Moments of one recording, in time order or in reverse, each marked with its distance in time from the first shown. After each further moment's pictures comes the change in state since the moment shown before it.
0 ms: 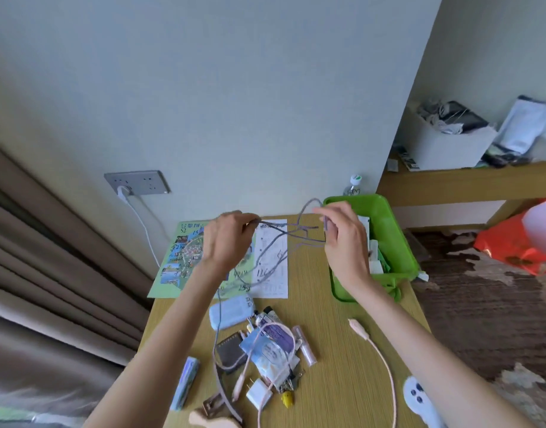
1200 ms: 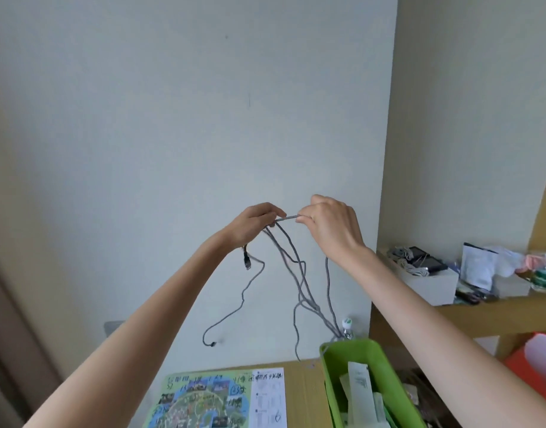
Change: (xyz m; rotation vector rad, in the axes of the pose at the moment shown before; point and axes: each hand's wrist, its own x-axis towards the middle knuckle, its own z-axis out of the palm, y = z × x) left_hand 0.199 0.098 -0.211 -0.637 -0.214 0.270; right_hand 0.237 -0.163 -0.099 -0.614 0.017 -0.289
